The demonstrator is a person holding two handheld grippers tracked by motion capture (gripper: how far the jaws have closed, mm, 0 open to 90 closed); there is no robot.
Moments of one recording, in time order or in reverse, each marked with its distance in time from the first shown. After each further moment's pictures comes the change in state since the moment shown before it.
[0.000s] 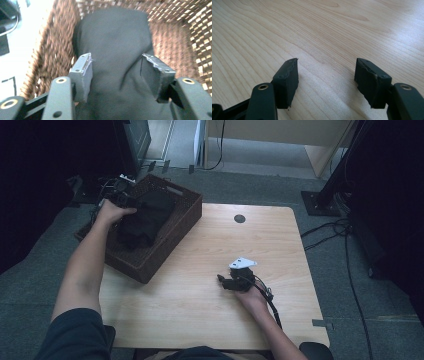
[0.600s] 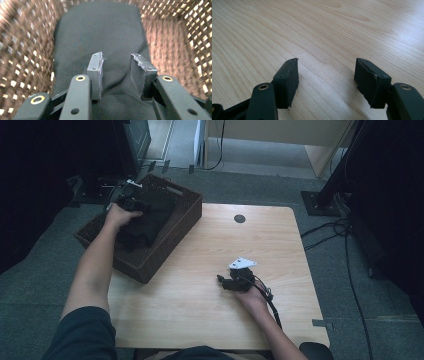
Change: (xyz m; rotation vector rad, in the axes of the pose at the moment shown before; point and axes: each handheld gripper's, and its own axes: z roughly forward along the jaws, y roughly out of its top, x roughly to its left) left arm -0.011 -0.015 0.033 0.011 -0.032 0.008; right arm 0.001 0.000 0.000 -0.001 0.004 -0.002
